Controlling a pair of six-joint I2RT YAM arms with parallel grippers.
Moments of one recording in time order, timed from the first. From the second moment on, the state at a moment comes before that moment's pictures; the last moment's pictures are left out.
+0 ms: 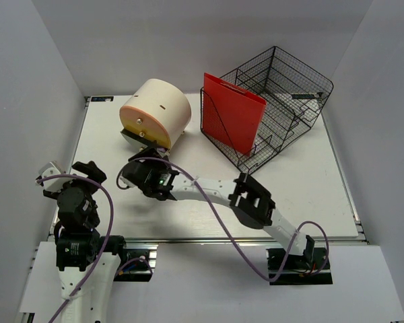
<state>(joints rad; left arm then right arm) -0.01 0.29 0.73 -0.53 -0.51 -0.44 1.27 2.32 1.96 -0.32 0.89 -1.39</state>
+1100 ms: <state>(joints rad) -0.02 0.76 0.57 -0.53 0.35 -0.94 0.76 1.38 1.61 -0.74 -0.32 -0.47</state>
